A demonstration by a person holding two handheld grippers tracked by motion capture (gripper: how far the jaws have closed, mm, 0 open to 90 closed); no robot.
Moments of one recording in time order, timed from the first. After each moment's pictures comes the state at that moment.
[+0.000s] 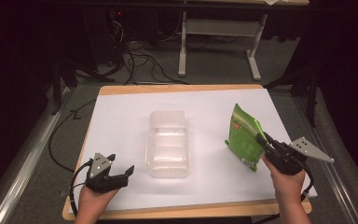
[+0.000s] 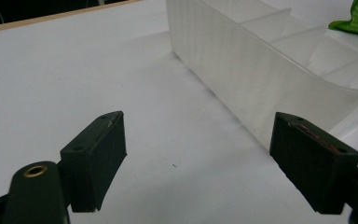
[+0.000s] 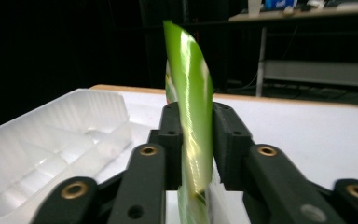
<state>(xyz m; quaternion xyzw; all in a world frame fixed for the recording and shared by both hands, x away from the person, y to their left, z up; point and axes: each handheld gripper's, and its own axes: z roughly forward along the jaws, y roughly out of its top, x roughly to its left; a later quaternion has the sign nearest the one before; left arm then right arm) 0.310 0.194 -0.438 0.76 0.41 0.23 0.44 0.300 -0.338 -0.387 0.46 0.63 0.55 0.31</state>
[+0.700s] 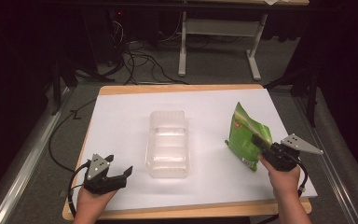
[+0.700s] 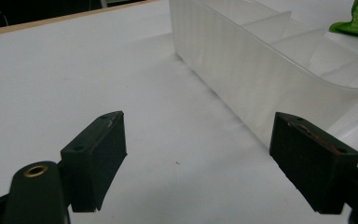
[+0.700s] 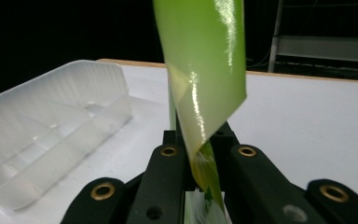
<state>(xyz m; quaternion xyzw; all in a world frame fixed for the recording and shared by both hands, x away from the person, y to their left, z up) 0.306 0.199 -0.437 0.76 0.41 0.23 0.45 0.319 -0.340 -0.404 0.46 0.66 0.53 0.27</state>
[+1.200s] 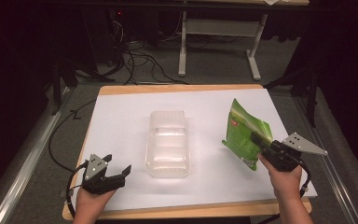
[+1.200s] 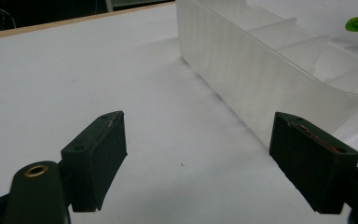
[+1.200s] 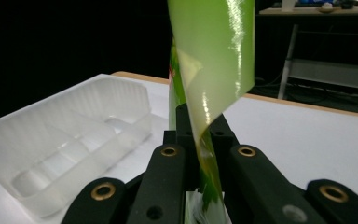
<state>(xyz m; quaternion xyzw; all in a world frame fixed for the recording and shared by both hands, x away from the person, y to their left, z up) 0.304 0.202 -0.436 0.75 0.42 0.24 0.45 0.309 -0.328 -0.380 0.41 0.67 0.55 0.28</state>
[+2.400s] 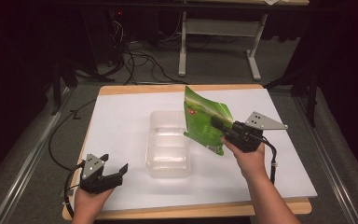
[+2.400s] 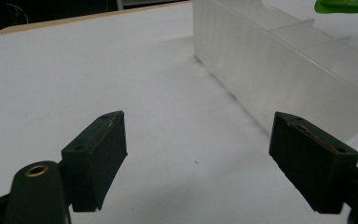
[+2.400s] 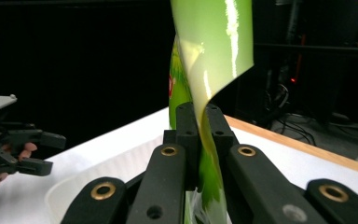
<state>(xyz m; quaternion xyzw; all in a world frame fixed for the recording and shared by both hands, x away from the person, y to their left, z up) 0.306 0.210 -0.439 0.74 0.44 0.25 0.45 0.358 -0.236 -0.345 0.30 0.69 0.62 0.21</state>
